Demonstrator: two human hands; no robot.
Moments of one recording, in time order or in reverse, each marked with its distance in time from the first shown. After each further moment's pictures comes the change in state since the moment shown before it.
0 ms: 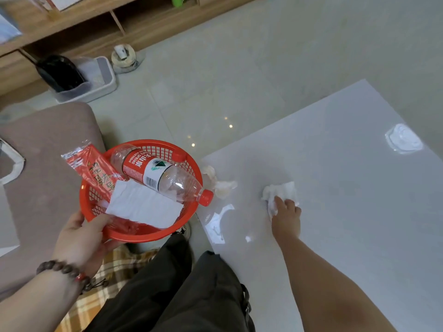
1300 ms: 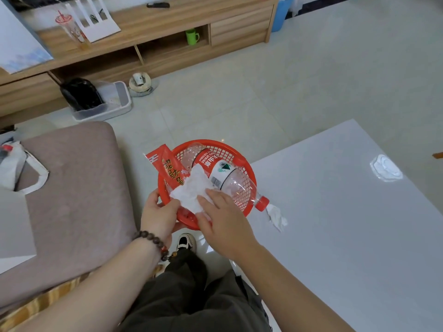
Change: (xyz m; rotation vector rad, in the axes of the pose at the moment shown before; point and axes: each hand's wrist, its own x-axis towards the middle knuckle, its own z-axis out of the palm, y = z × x) left_hand -0.027 0.044 0.043 0.022 -0.188 0.058; right_hand -0.174 -0.227 -0.108 -0.007 -0.082 -0.739
